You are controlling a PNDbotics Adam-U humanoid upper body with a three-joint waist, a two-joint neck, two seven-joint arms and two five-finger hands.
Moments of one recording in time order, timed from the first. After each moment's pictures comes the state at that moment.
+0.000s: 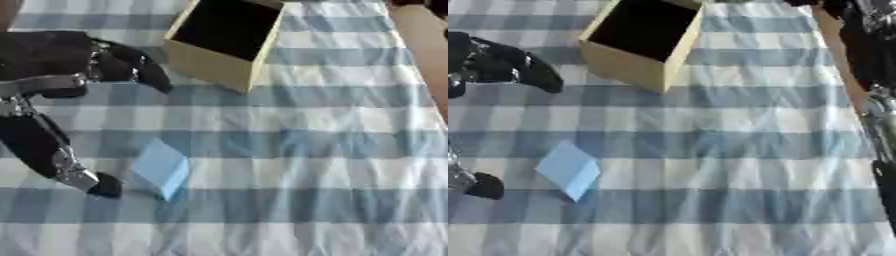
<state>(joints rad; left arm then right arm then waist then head) -0.82 0.96 -0.53 -1.99 -0.18 -0.09 -0.55 -0.39 -0.51 -0.04 -1.98 -0.09 -0.12 0.10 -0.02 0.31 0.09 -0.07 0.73</state>
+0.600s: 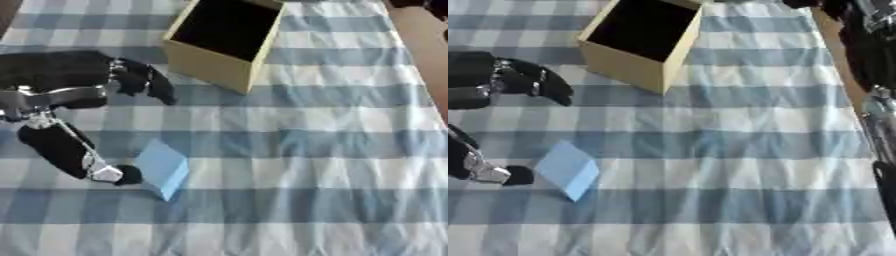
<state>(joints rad) -0.79 0.92 -0.57 -1.99 -0.26 0.03 -0.57 -0.39 -0.51 -0.04 -1.98 -0.10 -0.12 0.10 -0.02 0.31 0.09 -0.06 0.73</state>
